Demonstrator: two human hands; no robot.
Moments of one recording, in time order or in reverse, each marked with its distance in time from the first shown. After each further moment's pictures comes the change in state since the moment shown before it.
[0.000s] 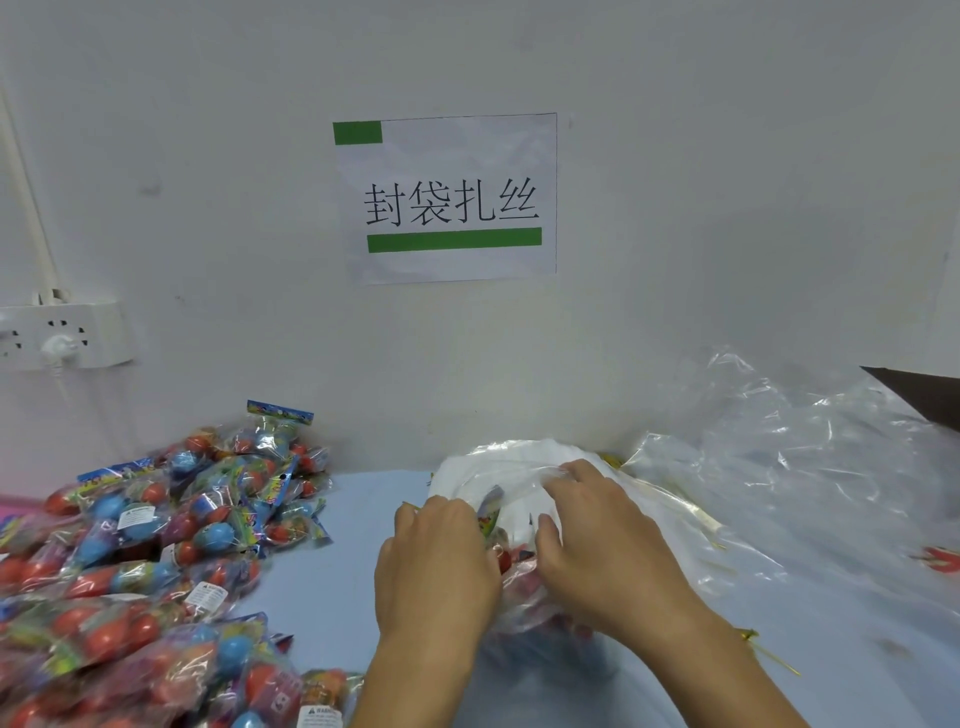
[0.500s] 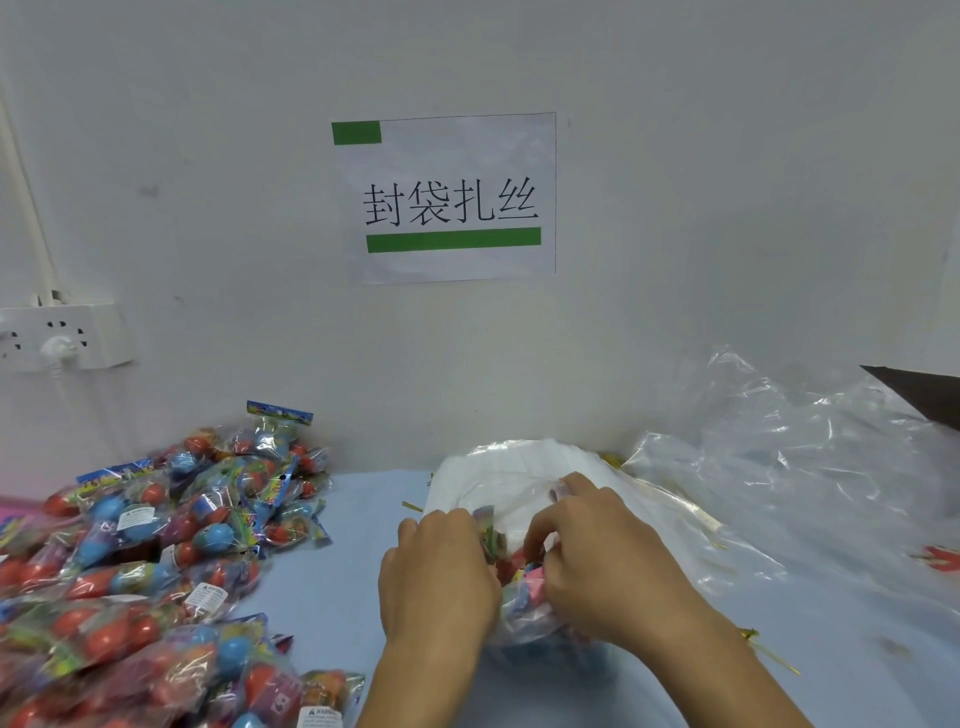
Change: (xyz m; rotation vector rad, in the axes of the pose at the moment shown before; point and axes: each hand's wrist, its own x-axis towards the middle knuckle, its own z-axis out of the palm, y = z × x) left_hand 0.001 -0.003 0.011 0.067 -0.044 -0.026; right_hand -0.004 -0.001 -0.003 -0.029 -0.131 -0.024
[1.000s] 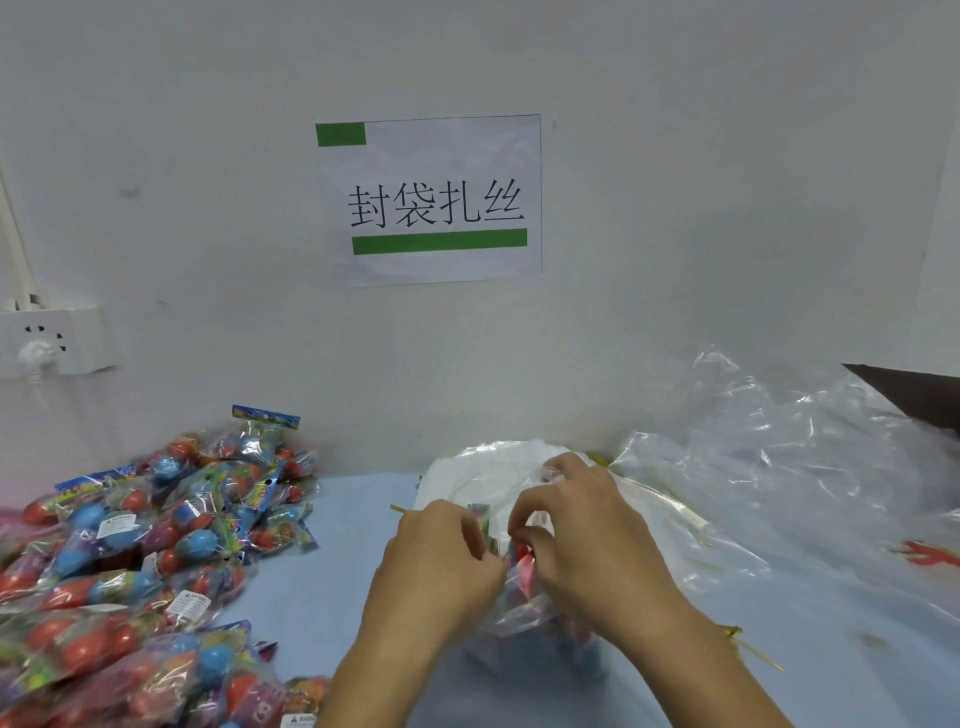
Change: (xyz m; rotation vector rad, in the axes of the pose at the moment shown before) left_hand 0.001 0.003 -0.015 -0.326 -0.101 -0.004; right_hand 0.007 0.005 0.001 0.041 0.138 -0.021
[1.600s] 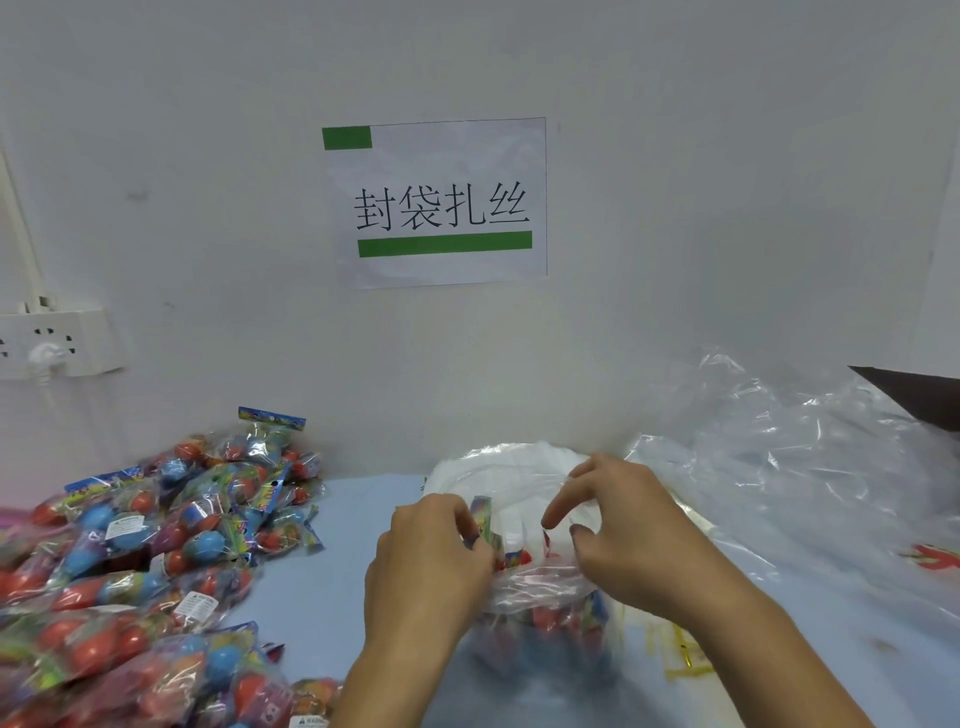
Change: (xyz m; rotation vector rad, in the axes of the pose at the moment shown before) left_hand 0.002 -0.004 0.000 0.012 0.142 -0.010; right_hand -0.002 0.016 -0.031 0.149 -0.119 0.058
